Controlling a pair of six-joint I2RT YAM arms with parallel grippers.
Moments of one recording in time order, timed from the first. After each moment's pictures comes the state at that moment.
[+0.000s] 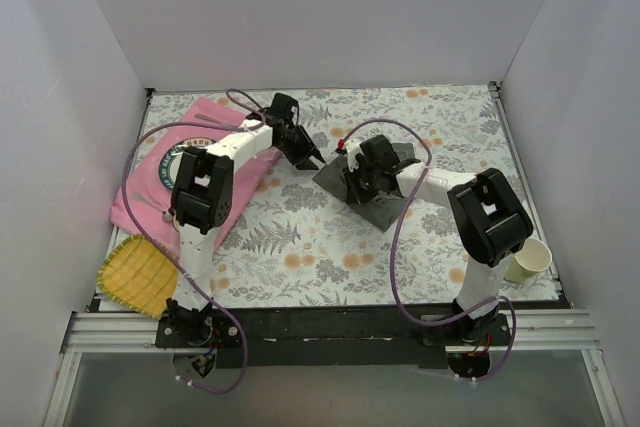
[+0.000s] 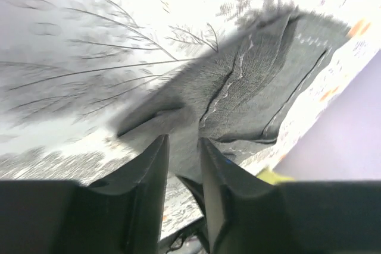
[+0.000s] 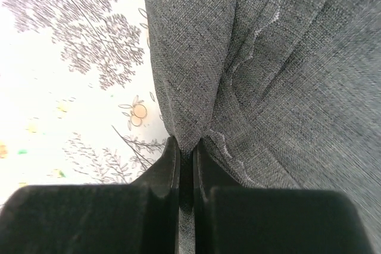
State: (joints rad) left arm -0.41 2.21 1.74 -0.58 0.38 -0.99; right arm 0.58 1.82 1.08 -0.18 -0.25 -0.05
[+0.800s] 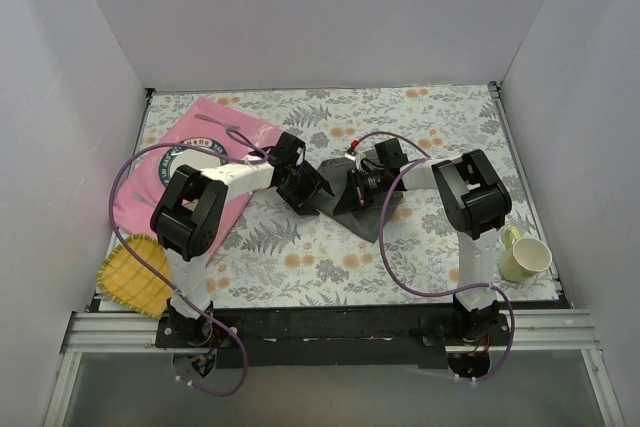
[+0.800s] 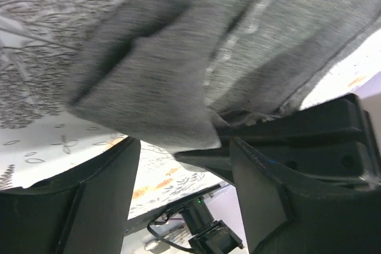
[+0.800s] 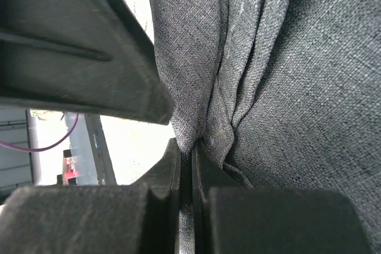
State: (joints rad) left arm -0.53 1.92 1.25 -0.42 0.33 -1.27; right arm 0.42 2.07 1.12 -0.04 -1.03 0.21
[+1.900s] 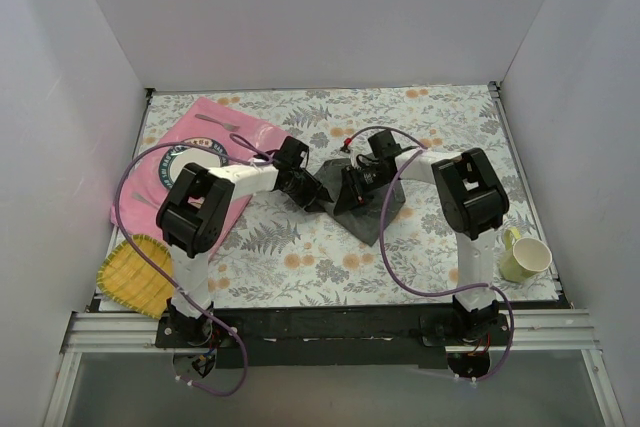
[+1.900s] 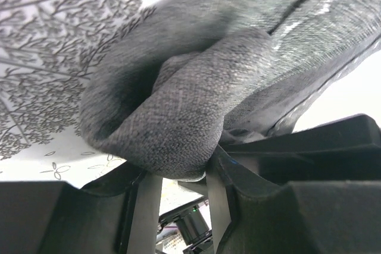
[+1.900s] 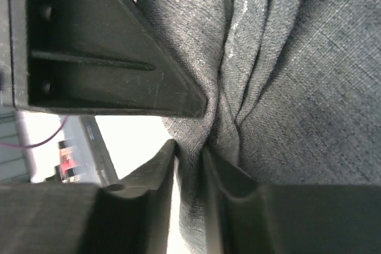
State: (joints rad) left arm -0.54 1.95 1.20 -0.32 0.30 -1.33; right arm 0.43 2.08 1.24 -0.30 -0.97 0.11
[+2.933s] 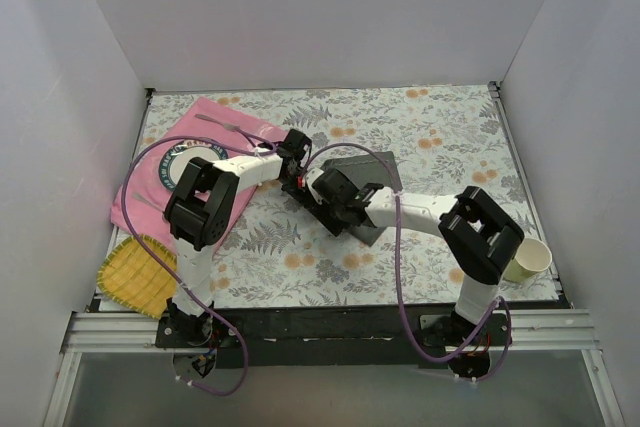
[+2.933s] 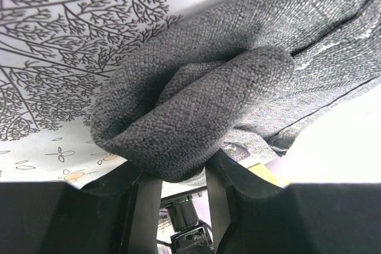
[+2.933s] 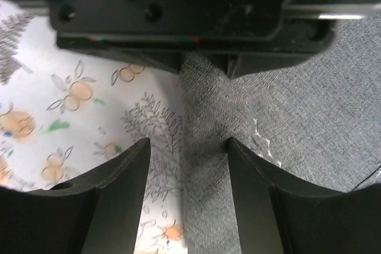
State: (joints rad) left arm -0.53 2.04 1.37 -0.57 0.35 -1.34; right arm 0.92 1.76 1.10 -0.33 0.18 -0.05
